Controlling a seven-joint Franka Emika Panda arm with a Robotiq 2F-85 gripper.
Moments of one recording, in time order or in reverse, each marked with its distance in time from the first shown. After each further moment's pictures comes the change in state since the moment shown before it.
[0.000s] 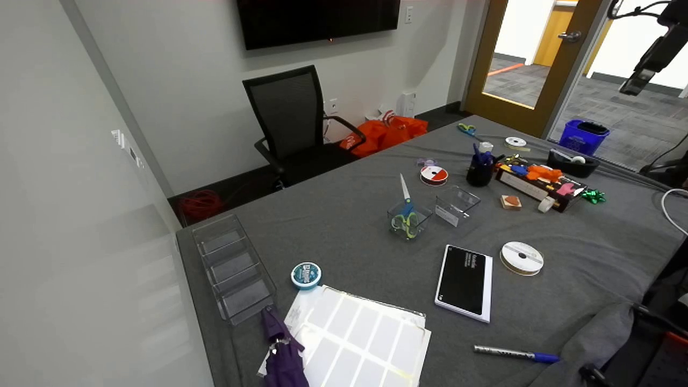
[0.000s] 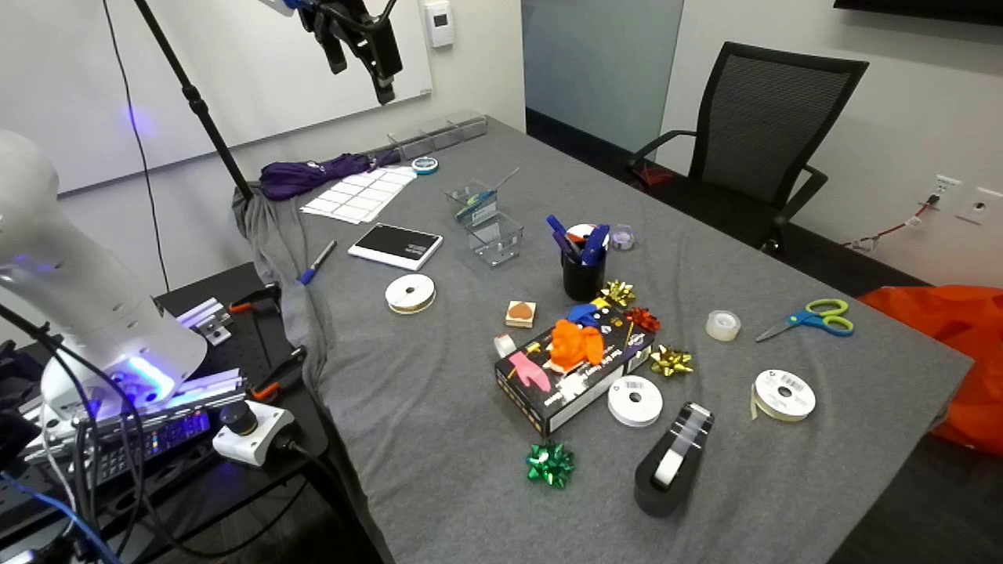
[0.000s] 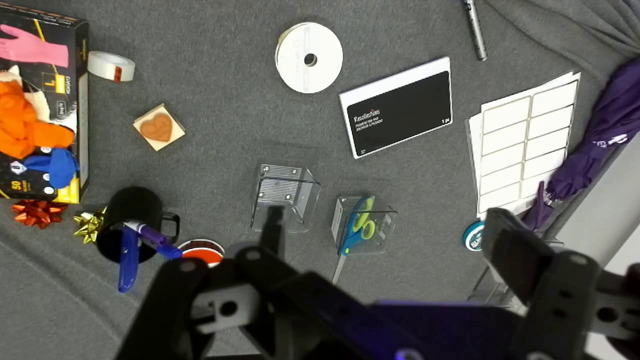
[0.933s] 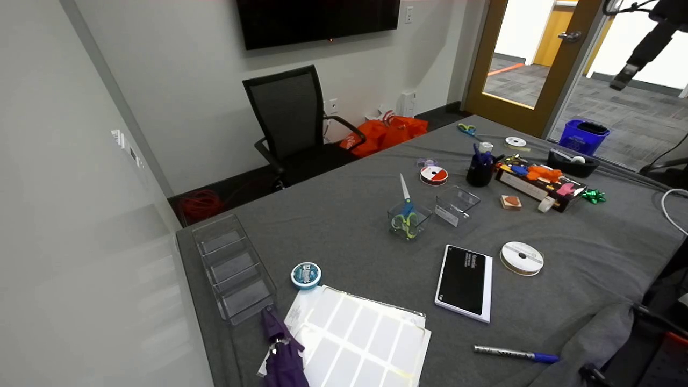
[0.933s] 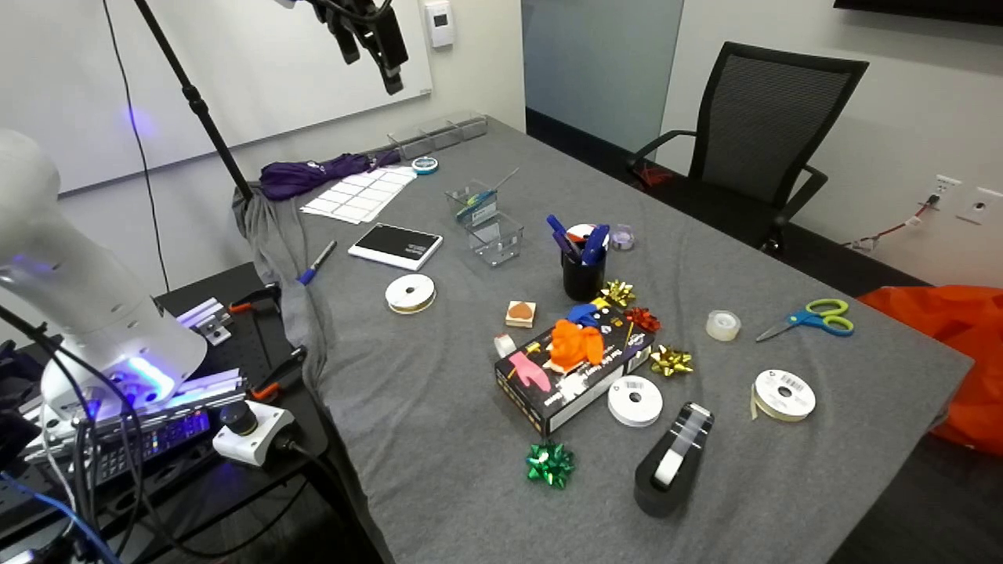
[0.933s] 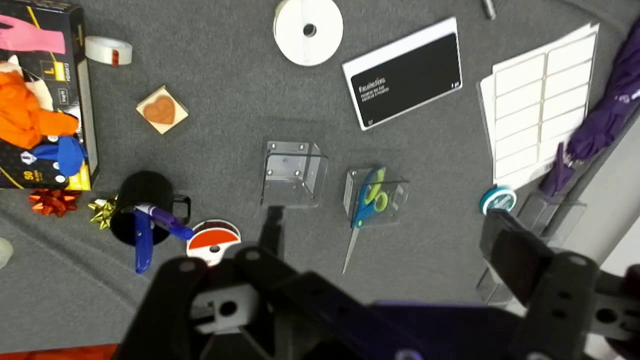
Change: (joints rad) arm -0.031 0.010 0.058 -0.002 0.040 0.070 0.094
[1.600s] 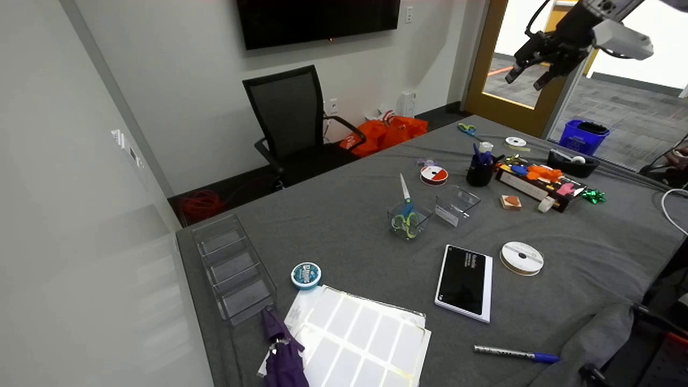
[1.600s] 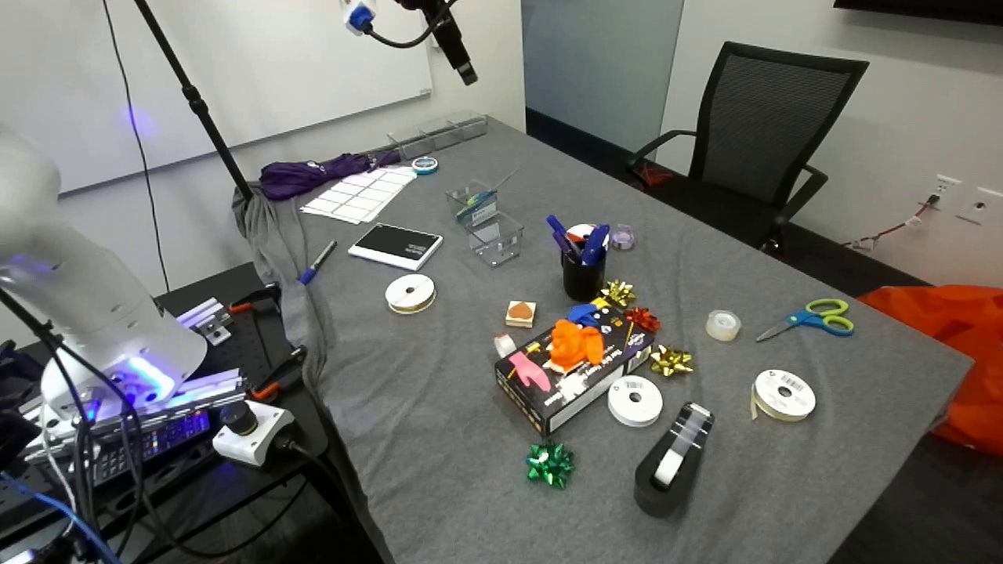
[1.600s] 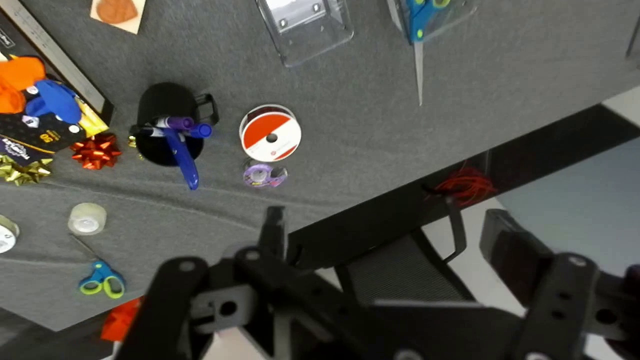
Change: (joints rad) arm -0.013 0.220 0.182 0.010 0.069 0.563 0.573
